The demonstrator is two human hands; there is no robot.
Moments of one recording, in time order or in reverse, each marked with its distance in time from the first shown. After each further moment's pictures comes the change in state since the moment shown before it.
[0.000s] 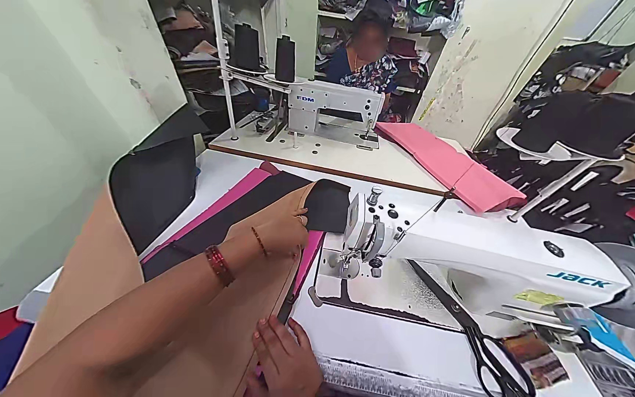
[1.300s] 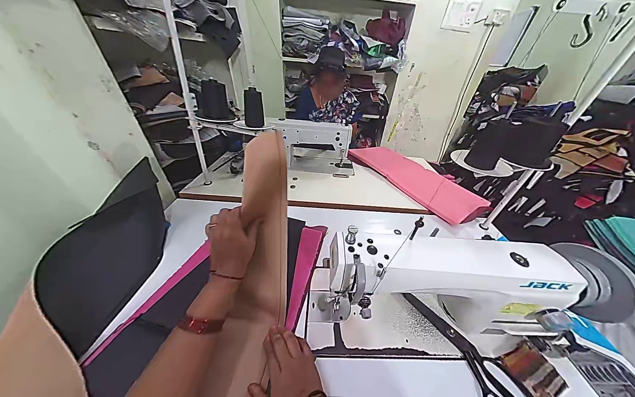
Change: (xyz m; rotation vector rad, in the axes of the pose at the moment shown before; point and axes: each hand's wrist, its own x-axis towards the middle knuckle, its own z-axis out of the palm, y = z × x) left_hand -0.010 -0.028 -0.010 0.009 1.201 -1.009; right_hand 0.065 0.037 -0.018 0.145 -0.452 0.375
